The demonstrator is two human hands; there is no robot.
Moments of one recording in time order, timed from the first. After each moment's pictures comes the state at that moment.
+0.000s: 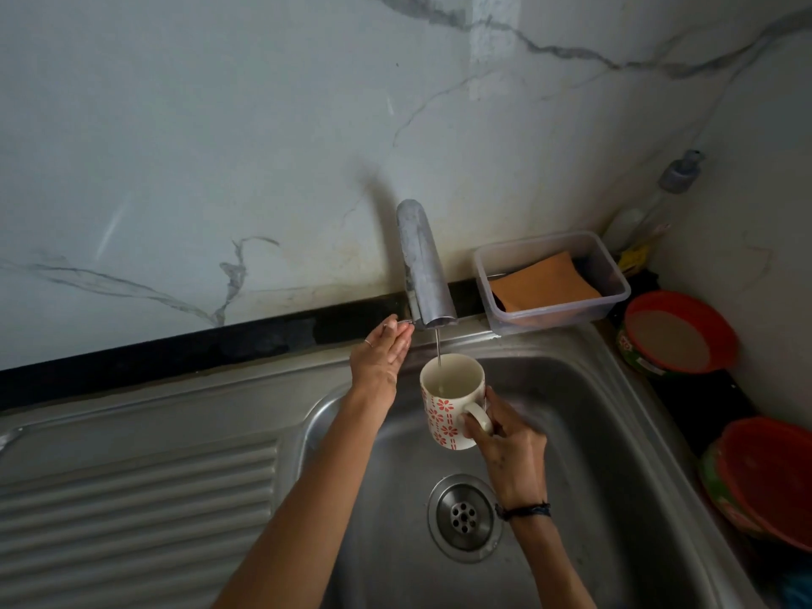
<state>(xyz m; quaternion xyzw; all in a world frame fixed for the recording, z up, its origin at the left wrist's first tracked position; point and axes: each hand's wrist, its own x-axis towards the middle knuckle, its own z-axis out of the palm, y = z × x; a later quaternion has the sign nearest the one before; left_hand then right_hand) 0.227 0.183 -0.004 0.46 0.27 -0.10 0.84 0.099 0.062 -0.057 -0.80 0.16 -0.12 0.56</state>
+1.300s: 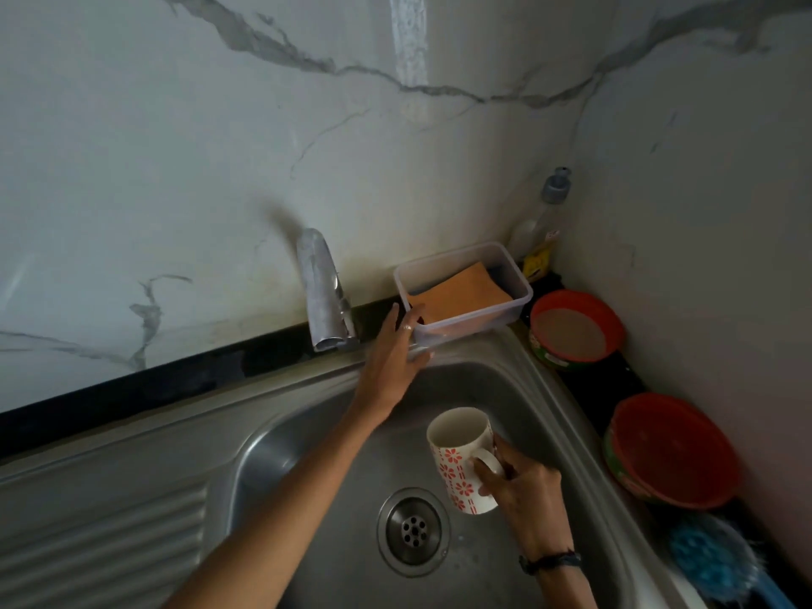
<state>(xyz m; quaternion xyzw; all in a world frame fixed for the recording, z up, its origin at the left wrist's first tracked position) 0.220 0.104 -0.022 0.89 -0.25 -0.02 0.38 0.033 -0.010 -0.037 -0.83 0.25 -0.02 0.51</state>
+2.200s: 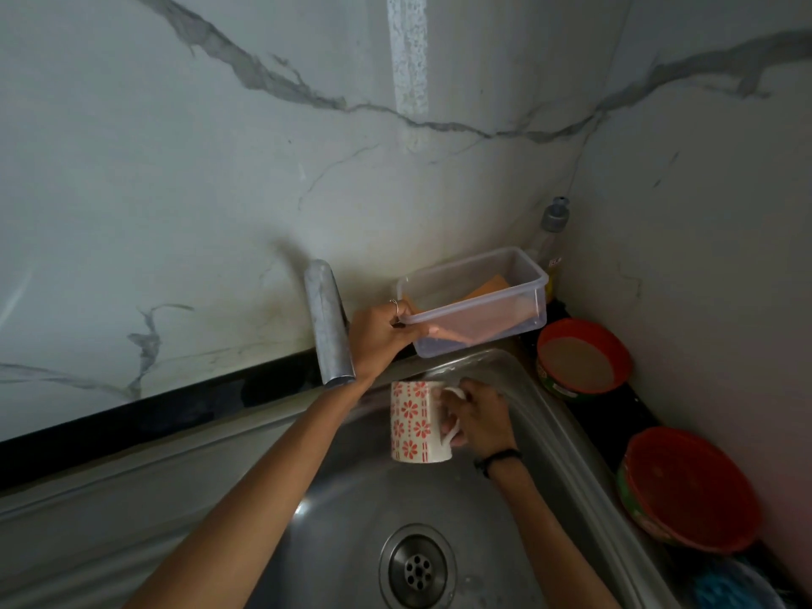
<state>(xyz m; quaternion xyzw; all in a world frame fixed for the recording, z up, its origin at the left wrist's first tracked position) 0.266 0.105 0.044 0.86 -0.20 -0.02 0.47 0.155 -0.008 -0.020 -0.78 0.23 -0.03 0.58</state>
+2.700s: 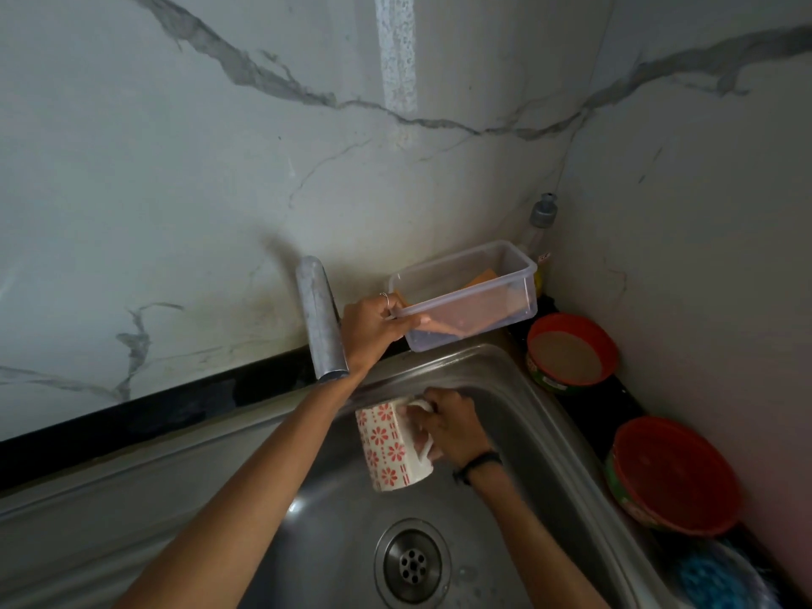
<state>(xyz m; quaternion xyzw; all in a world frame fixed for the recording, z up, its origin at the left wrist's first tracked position) 0.267 0.106 0.048 0.84 -0.18 -0.05 0.51 0.147 0.014 -0.007 -0.80 0.15 0.05 0.58</state>
